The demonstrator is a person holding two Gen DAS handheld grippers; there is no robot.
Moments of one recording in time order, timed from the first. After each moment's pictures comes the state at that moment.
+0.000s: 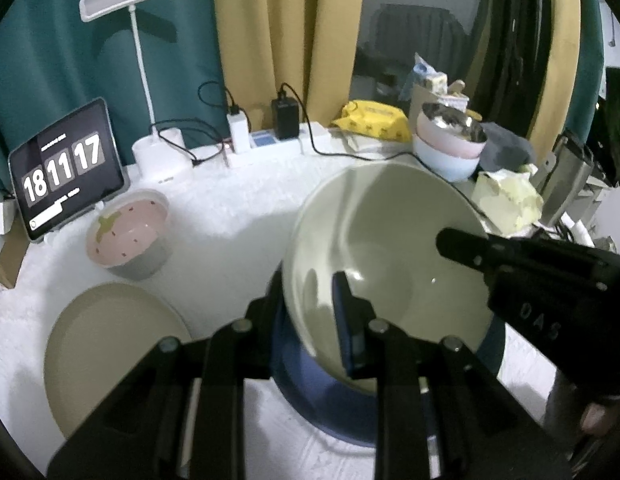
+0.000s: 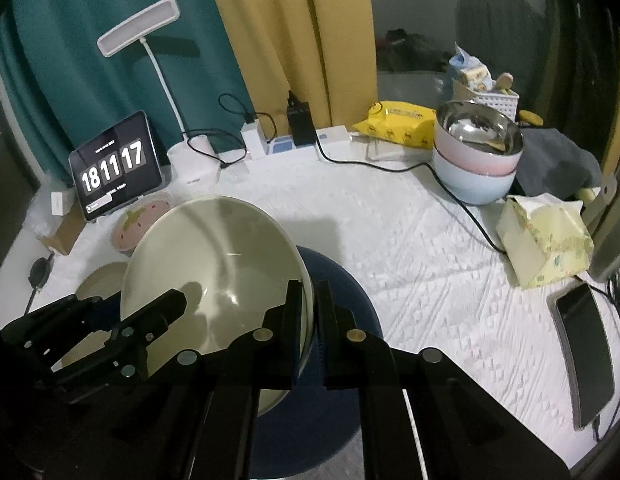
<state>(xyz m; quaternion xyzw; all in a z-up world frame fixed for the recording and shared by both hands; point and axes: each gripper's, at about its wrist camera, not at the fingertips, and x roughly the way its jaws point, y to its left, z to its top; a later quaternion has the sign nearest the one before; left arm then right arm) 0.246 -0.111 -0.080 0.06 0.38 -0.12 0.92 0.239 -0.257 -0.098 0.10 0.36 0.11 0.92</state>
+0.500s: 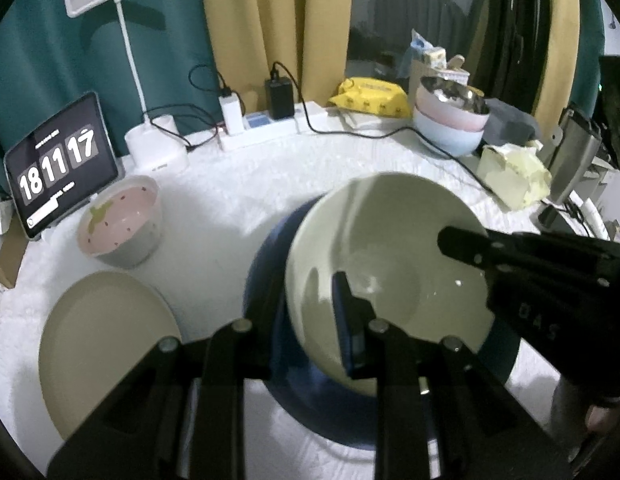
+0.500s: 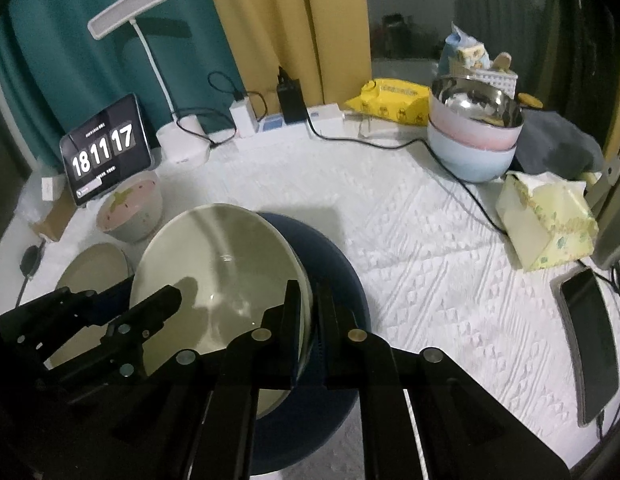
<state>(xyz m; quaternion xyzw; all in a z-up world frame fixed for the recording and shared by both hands) 0.248 -0.122 -0.100 0.08 0.40 -0.12 0.91 0.242 -0.261 -0.121 0.10 0.39 0.10 0.91</state>
